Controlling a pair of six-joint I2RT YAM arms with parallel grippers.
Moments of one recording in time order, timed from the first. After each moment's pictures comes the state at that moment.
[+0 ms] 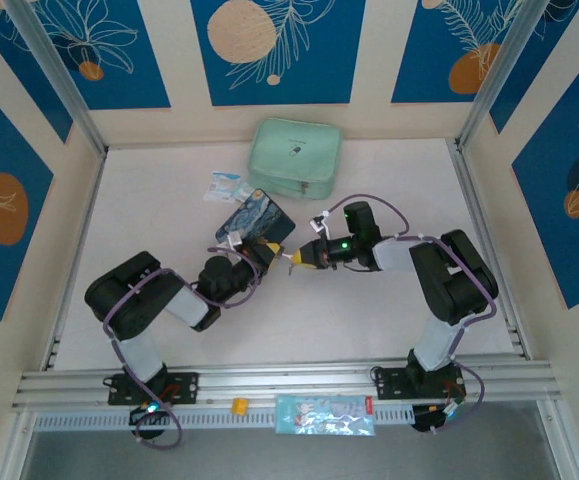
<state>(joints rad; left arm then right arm) -0.71 1.76 0.37 1.27 0.11 -1.42 0.39 1.75 0.78 0.24 -1.11 0.70</state>
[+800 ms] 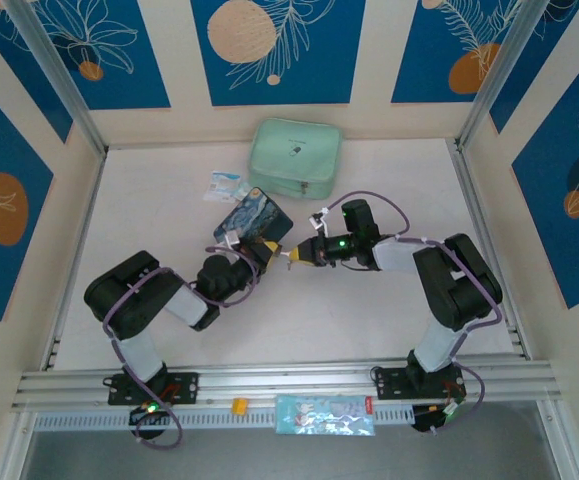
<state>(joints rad) -0.69 1.76 0.37 1.28 0.11 -1.45 0.42 1.71 0.78 0.22 -1.01 0.71</state>
